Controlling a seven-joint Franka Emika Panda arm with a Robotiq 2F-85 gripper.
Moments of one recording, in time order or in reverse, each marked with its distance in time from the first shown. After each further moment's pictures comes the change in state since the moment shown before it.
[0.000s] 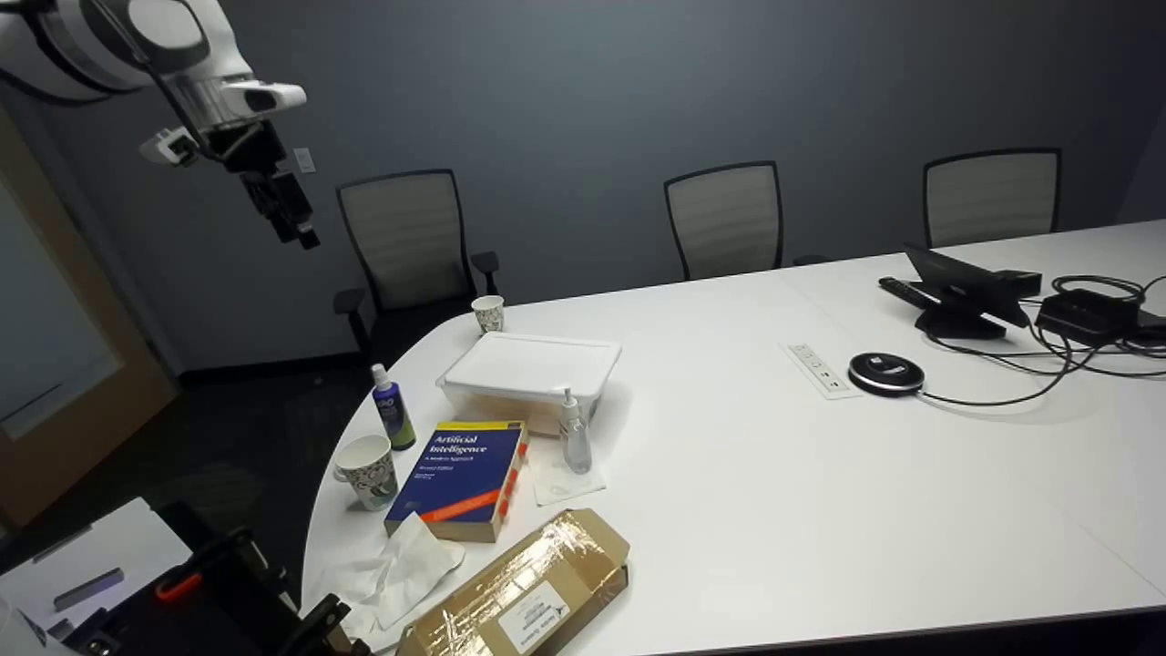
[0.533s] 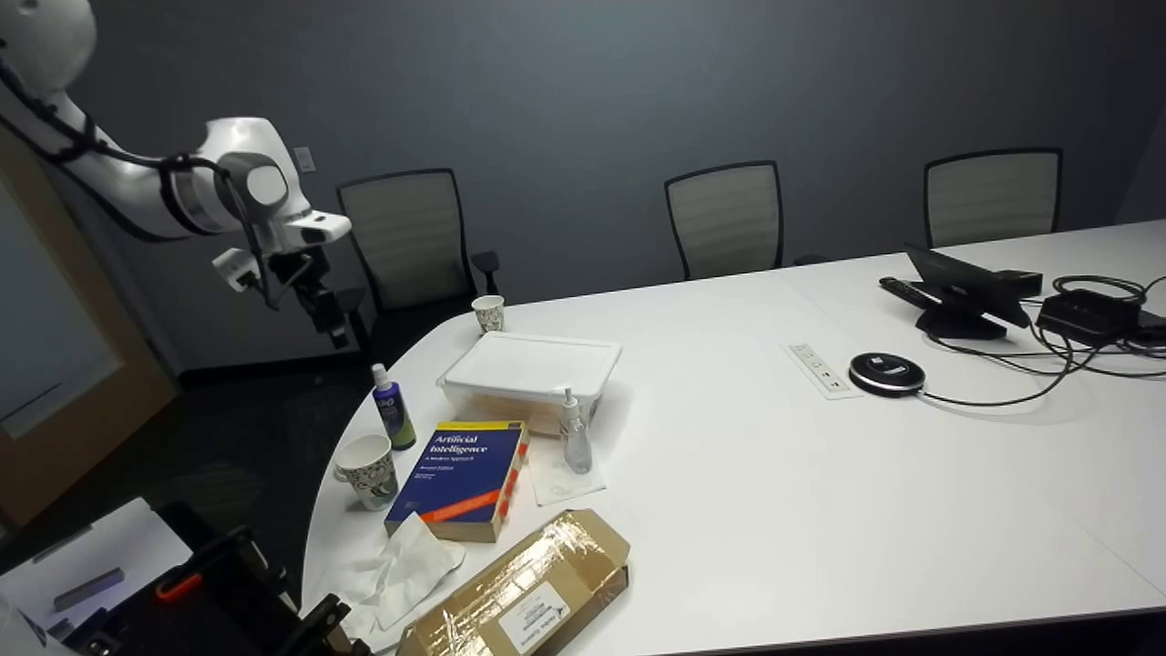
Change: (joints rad) arm 0.082 0.401 -0.041 -0.025 -0.133 0.347 0.237
